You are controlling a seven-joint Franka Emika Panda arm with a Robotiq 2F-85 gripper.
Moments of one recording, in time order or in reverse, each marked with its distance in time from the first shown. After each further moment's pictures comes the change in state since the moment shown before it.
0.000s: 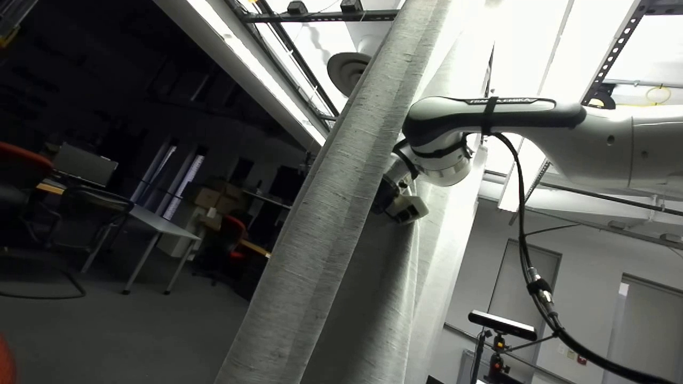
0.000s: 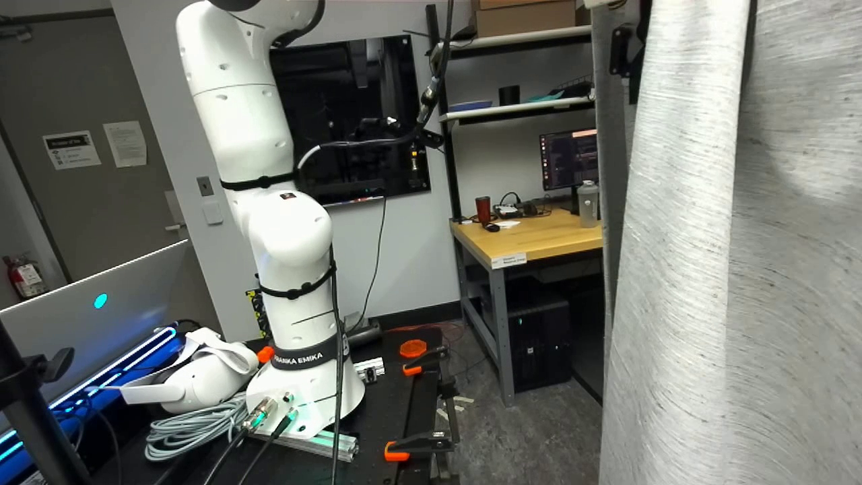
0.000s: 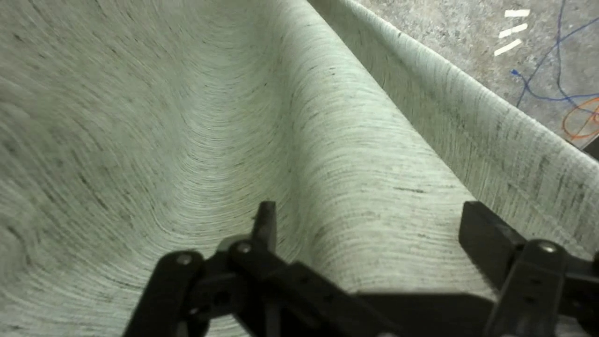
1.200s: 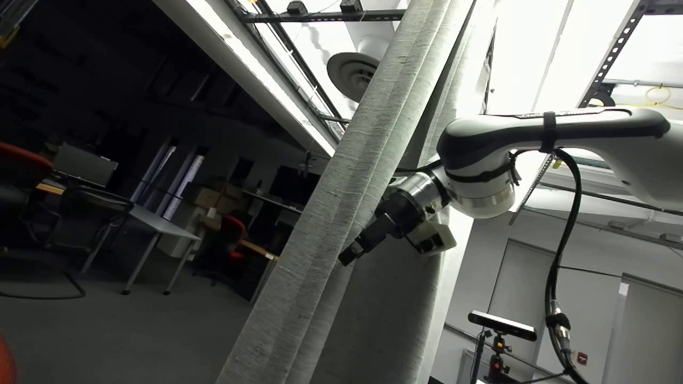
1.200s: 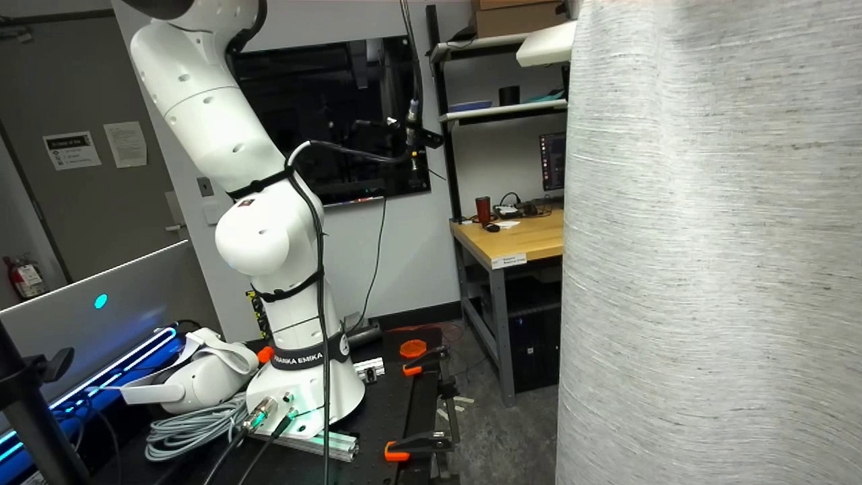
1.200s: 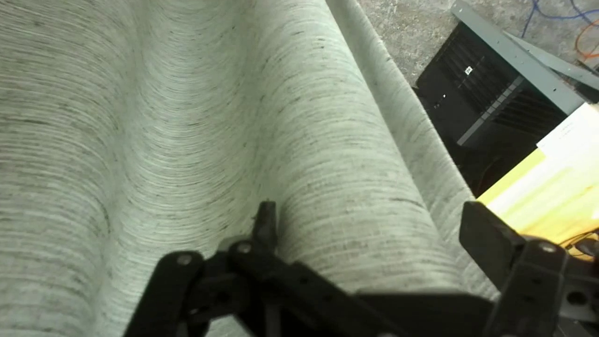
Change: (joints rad) arm -0.552 -0.253 0.558 -0.412 0.152 0.272 0.006
